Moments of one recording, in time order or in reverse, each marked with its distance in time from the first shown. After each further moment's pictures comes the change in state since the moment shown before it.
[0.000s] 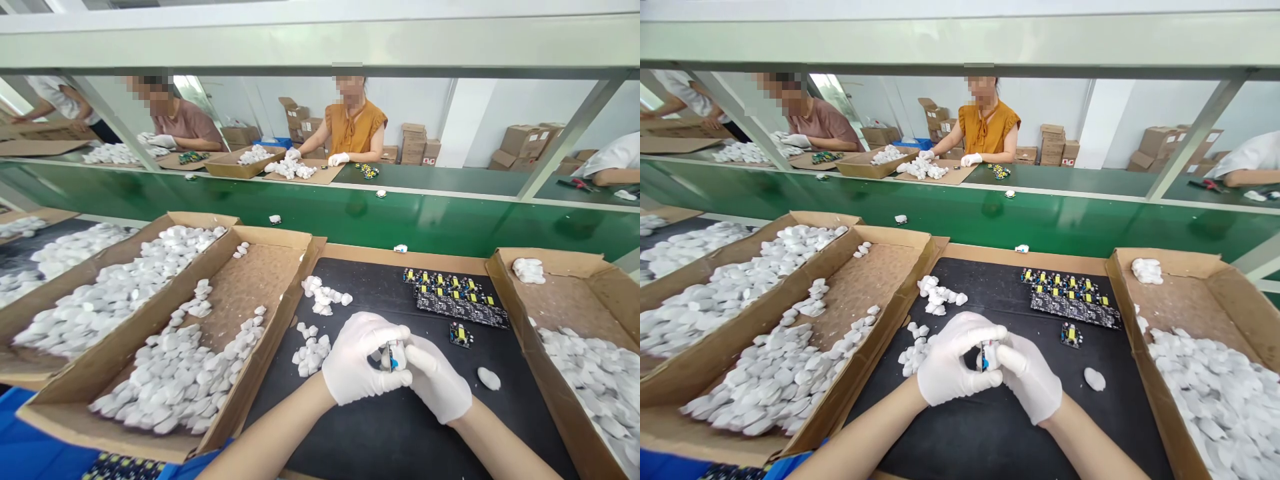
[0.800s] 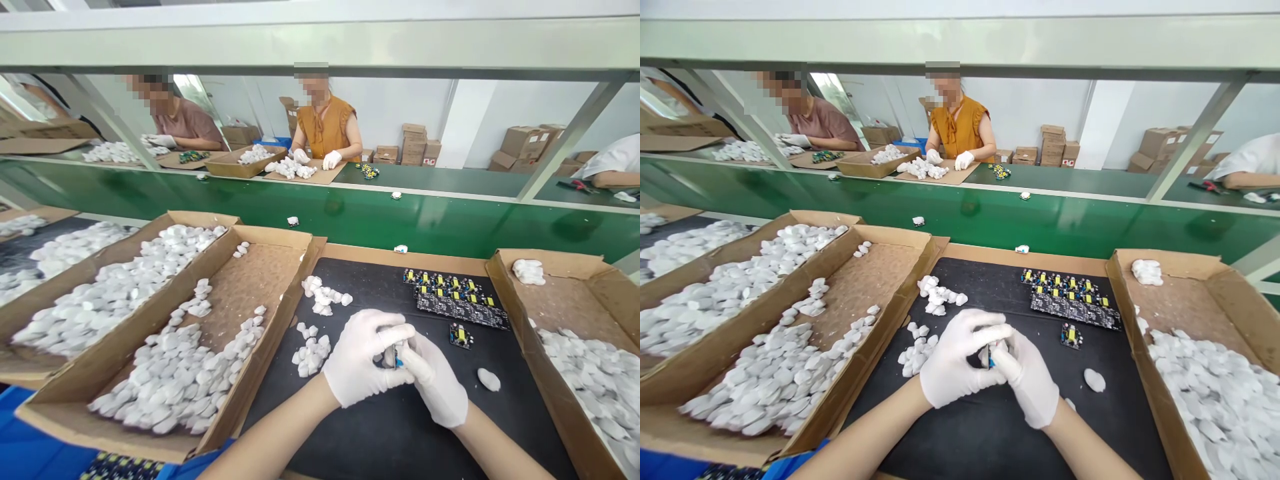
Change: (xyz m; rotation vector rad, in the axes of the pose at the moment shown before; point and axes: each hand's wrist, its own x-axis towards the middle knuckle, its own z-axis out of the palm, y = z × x) left_hand 0.002 0.000 0.004 0.083 -0.035 -0.038; right_hand 0.003 0.004 0.002 -0.324 0.168 -0.113
